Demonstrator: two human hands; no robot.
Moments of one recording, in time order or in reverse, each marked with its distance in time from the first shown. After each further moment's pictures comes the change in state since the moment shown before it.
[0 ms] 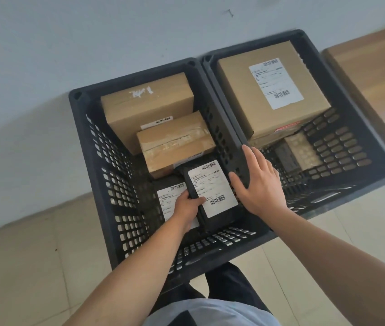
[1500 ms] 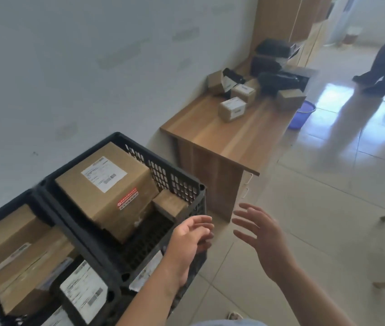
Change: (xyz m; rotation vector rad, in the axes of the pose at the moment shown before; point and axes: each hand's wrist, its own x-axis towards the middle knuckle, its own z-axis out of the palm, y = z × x) left_hand -0.235 0.002 0.314 0.458 -0.505 0.378; right_hand -0.192 0.258 -0.174 1.497 0.544 0.587
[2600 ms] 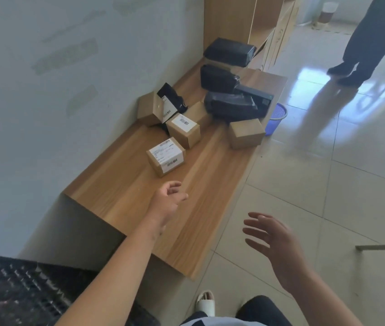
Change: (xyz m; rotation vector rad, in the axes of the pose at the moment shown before) left_hand 0.460 0.224 0.272 0.344 0.022 0.053; right_hand 0.391 -0.226 -0.204 0.006 0.183 0.130
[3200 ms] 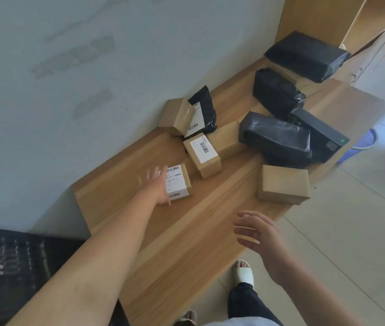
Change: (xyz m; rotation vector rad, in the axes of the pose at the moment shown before) left_hand 0.246 0.053 -0.008 1.090 0.131 -0.331; right_hand 0.267 -0.127 0.038 -0.244 -0.360 0.206
